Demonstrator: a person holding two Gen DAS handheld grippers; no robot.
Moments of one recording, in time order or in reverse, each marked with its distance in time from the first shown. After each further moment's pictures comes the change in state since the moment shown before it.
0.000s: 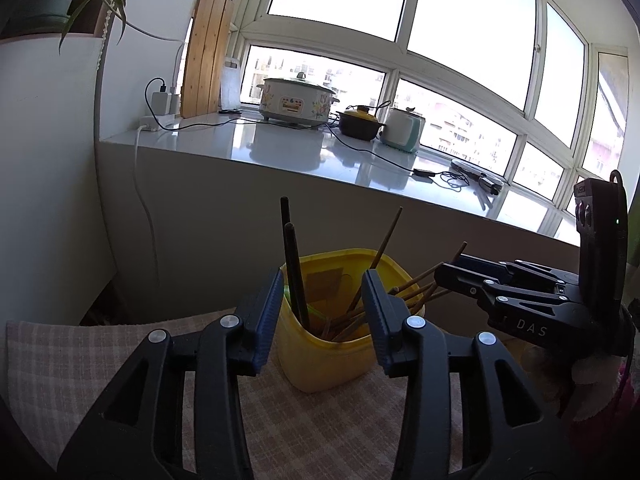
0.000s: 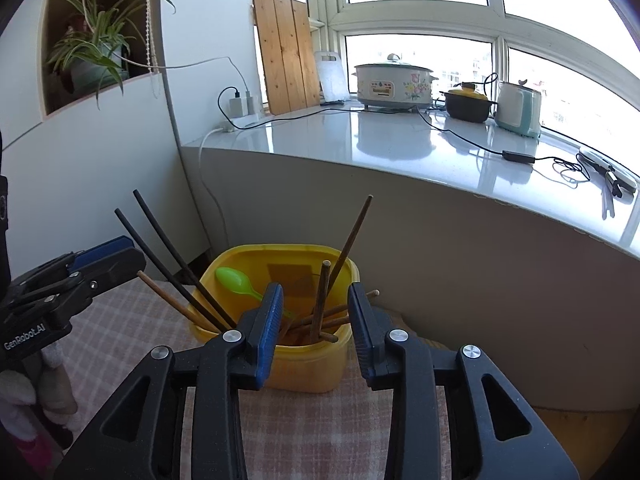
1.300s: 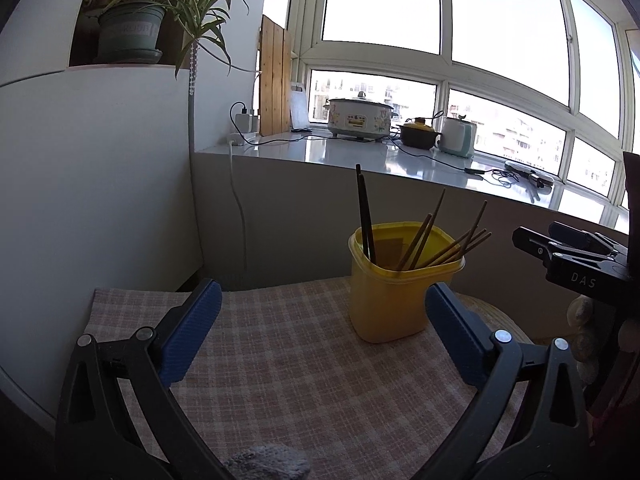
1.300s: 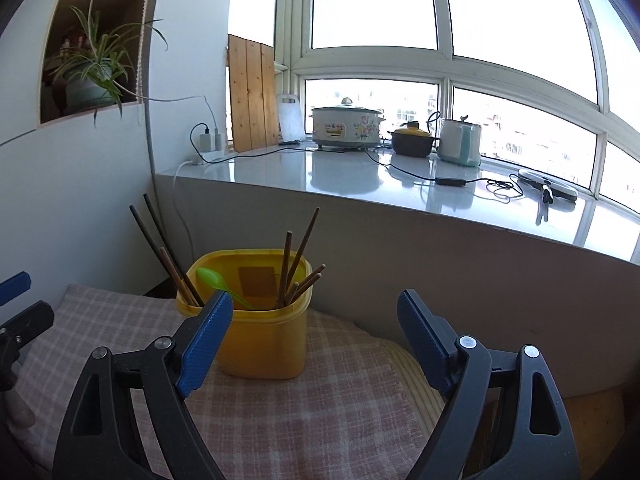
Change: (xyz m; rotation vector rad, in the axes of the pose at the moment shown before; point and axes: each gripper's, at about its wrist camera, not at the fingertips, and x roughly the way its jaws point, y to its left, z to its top) left arm -0.087 -0.006 -0.058 0.032 -0.081 0.282; right arm -0.062 0.009 -0.037 0.012 -0.161 -0.186
